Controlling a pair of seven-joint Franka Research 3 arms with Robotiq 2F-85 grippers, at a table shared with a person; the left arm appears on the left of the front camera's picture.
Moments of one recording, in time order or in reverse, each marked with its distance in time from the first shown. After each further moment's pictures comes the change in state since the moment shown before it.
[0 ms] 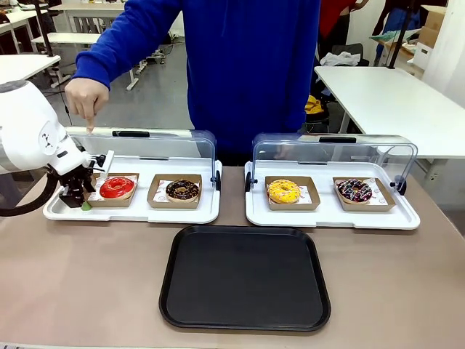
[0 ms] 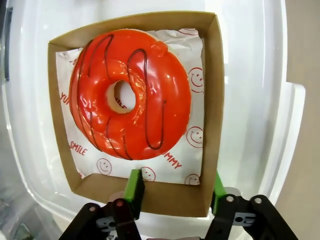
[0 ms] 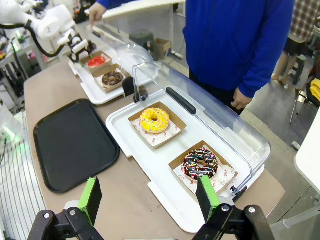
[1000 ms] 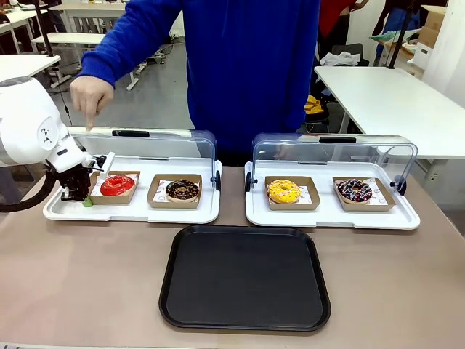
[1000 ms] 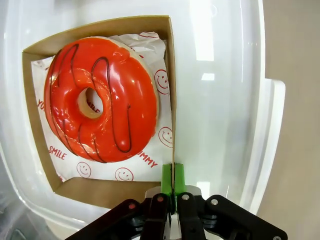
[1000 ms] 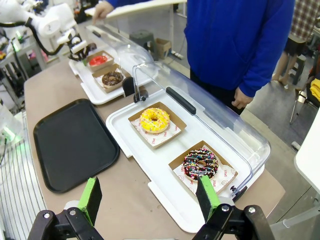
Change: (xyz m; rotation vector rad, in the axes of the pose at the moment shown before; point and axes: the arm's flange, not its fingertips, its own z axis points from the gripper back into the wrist) left arm 0.002 0.000 0.002 -0.074 0.010 -0.020; right arm 0.000 0.000 0.000 0.000 0.000 0.000
